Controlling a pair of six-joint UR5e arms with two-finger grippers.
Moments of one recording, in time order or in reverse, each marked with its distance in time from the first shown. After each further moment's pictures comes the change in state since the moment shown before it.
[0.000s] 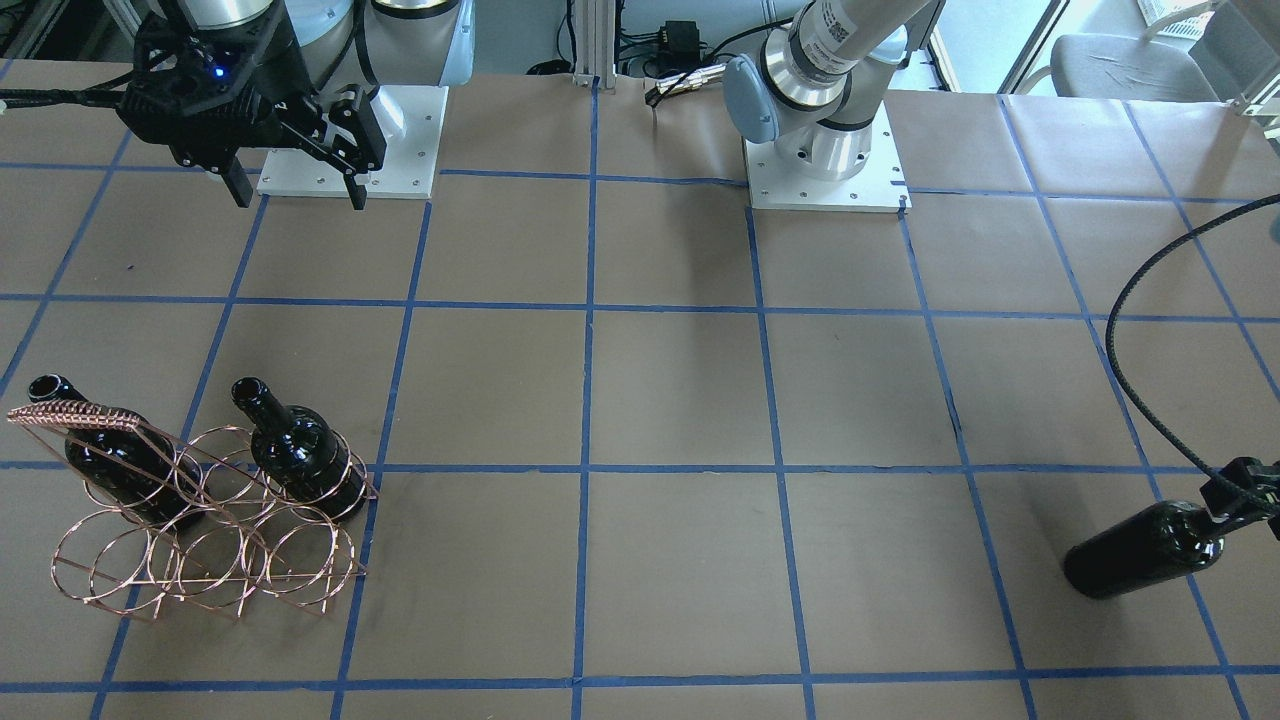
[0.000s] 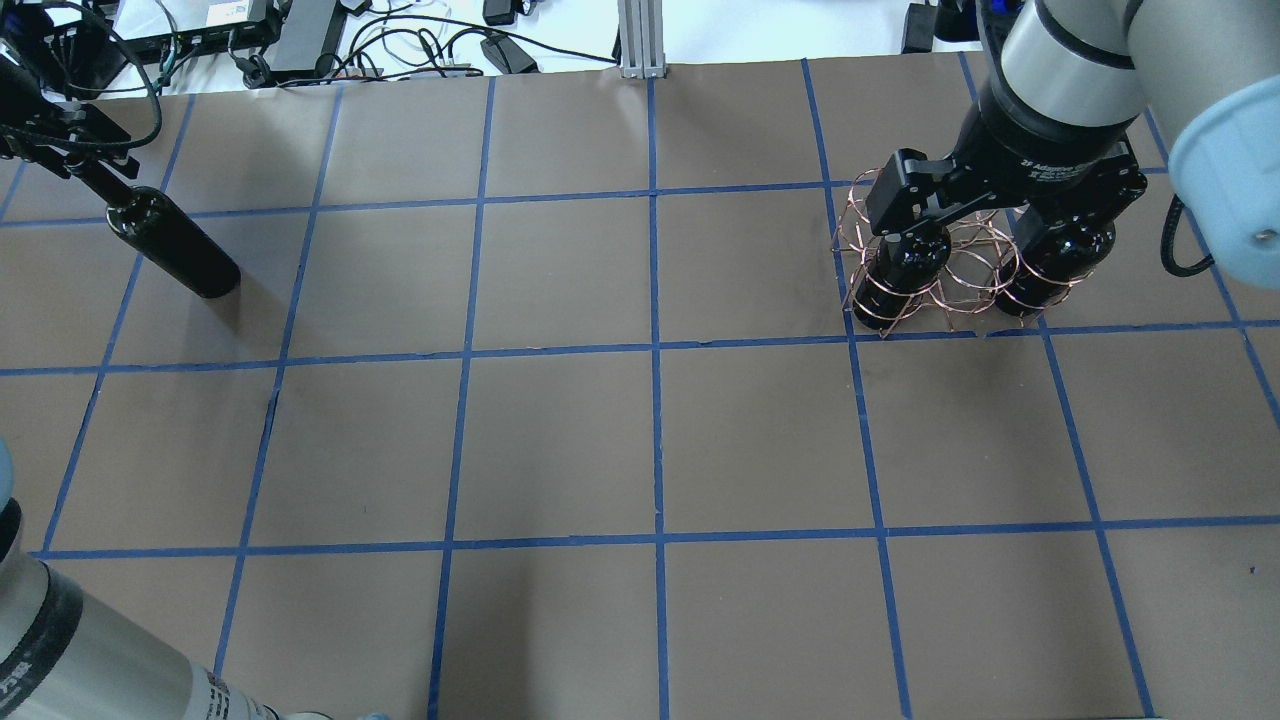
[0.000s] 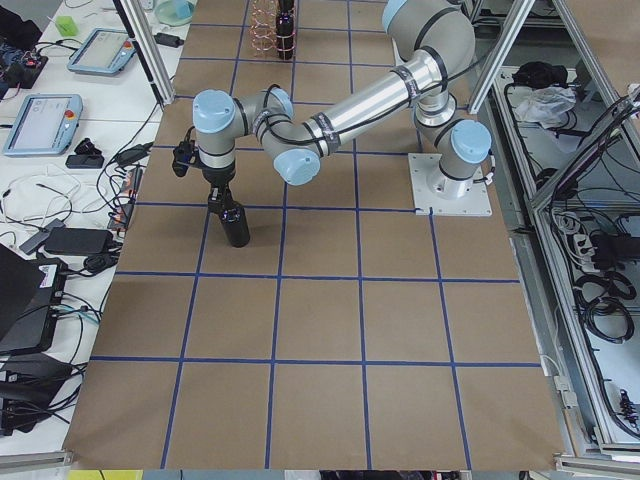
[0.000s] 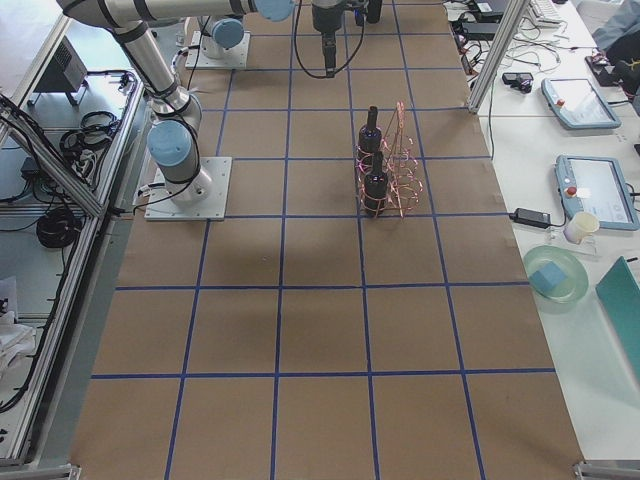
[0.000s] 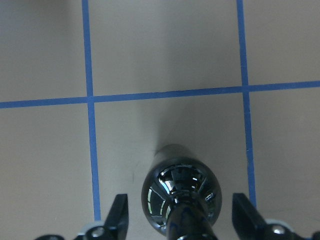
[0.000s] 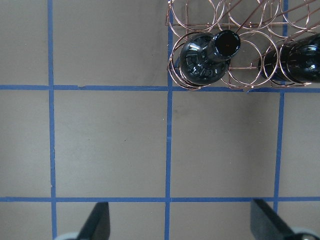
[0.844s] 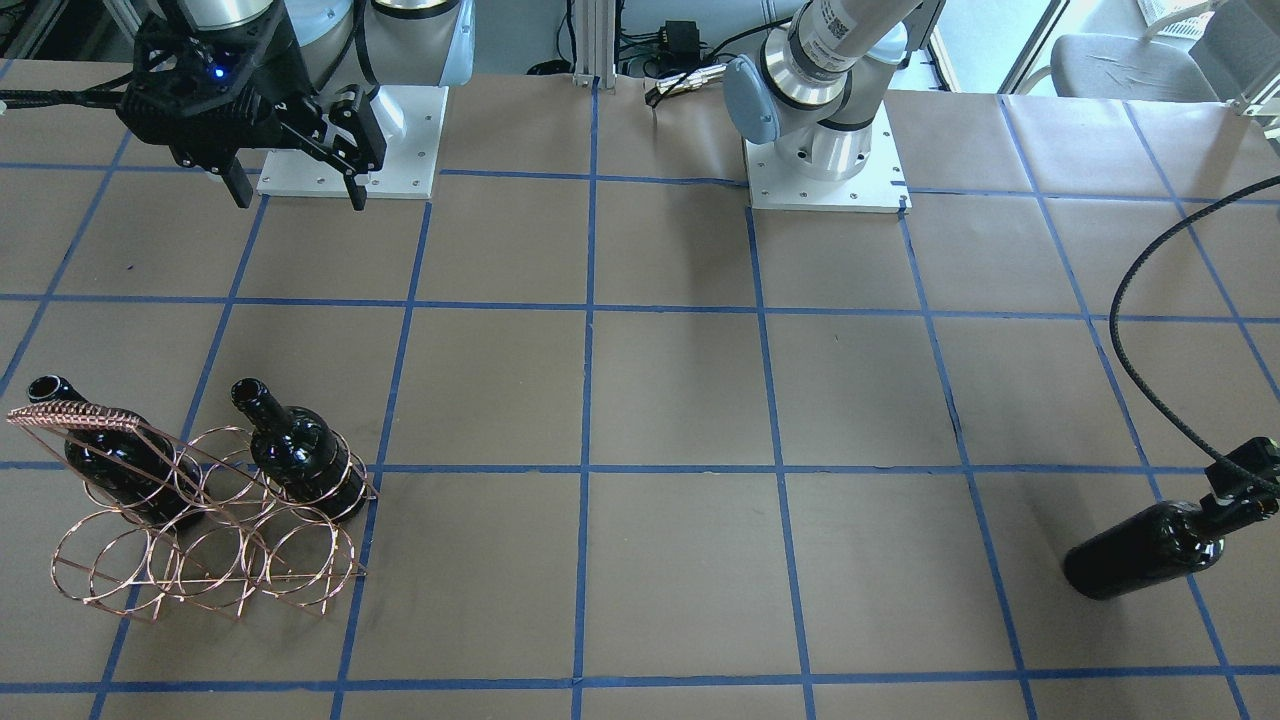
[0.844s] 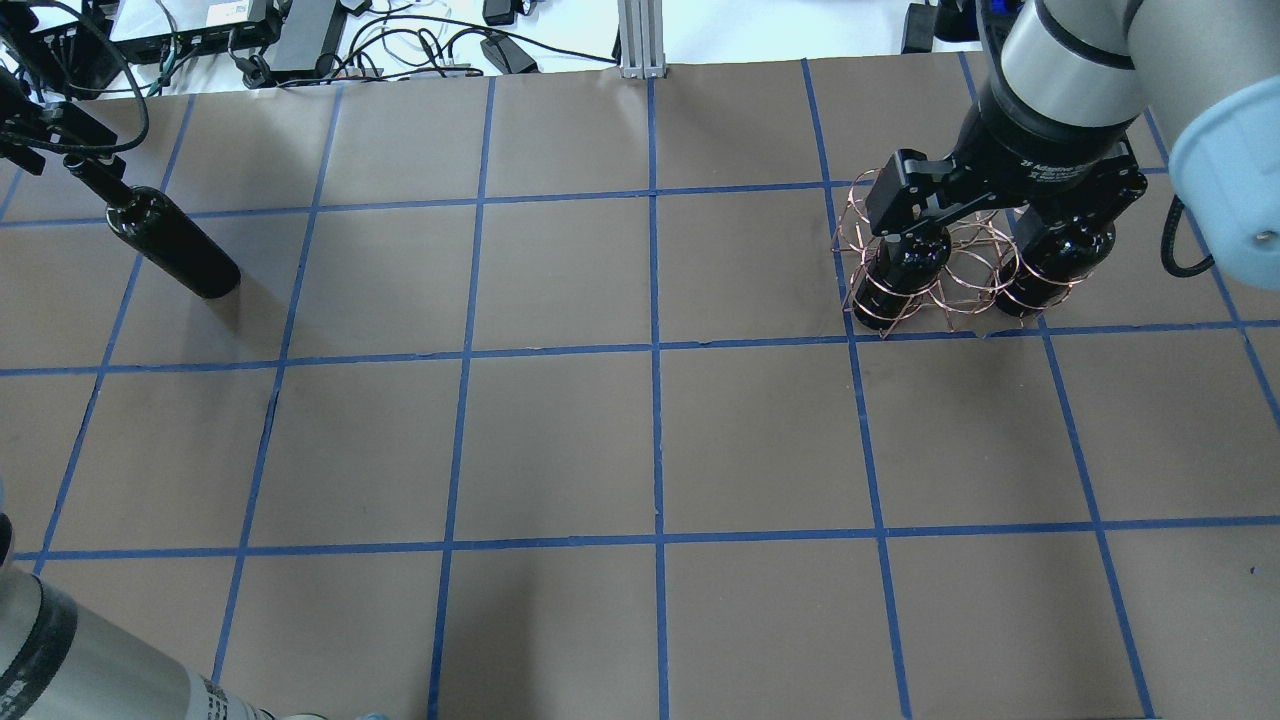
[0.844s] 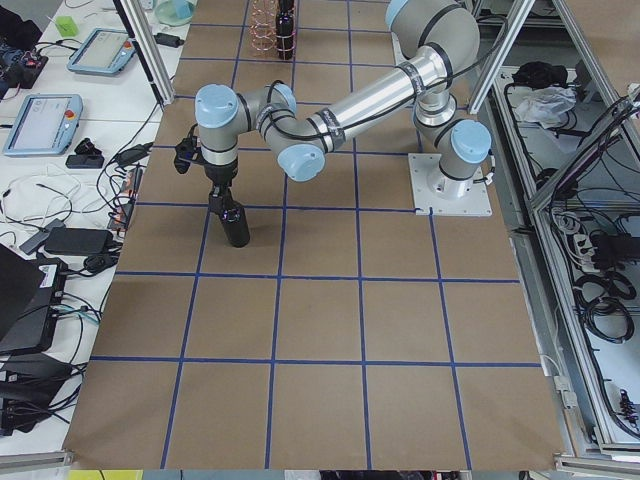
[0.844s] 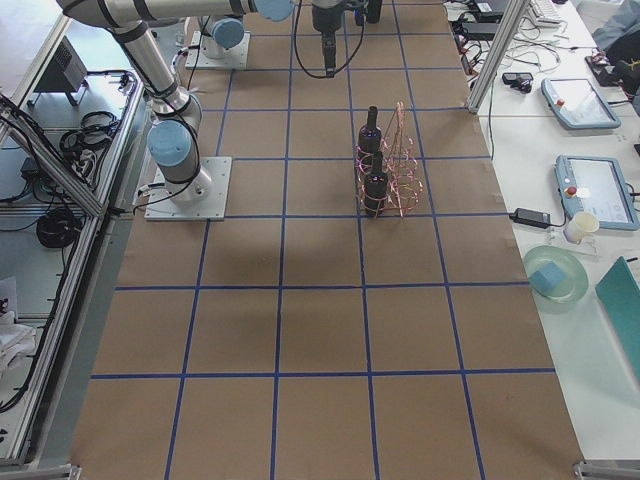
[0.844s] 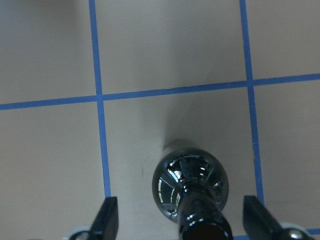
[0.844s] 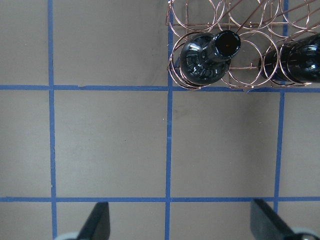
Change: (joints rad) left arm 0.006 0.015 0.000 -0.001 0.011 0.028; right arm 0.000 0.000 0.000 0.000 0.000 0.000
